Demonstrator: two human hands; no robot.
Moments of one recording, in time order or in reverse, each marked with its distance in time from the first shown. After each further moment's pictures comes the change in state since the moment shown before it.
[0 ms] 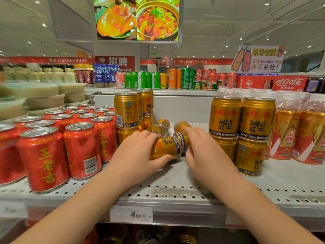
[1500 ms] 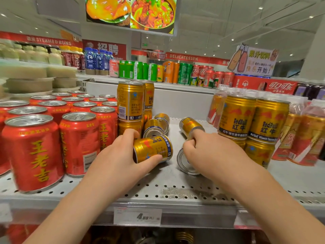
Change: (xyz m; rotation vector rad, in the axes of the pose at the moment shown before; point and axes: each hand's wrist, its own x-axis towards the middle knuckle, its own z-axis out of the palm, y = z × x) left_hand -0.040 -0.027 -0.009 -0.313 -0.003 -0.319; right_hand 0.019 -0.044 -0.016 -0.357 -0.336 0.301
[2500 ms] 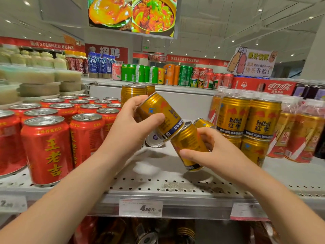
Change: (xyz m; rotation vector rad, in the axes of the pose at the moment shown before) left_hand 0.038 0.026 -0.018 -0.965 0.075 0.061; right_hand -0.014 0.038 0.014 0.900 -0.062 -0.070
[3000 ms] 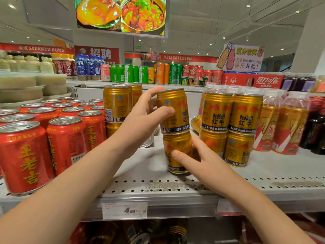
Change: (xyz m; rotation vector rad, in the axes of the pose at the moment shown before) left_hand 0.025 0.010 0.051 -0.014 -0.255 -0.005; right_hand -0.013 0.024 0.008 0.088 -0.018 -0.052
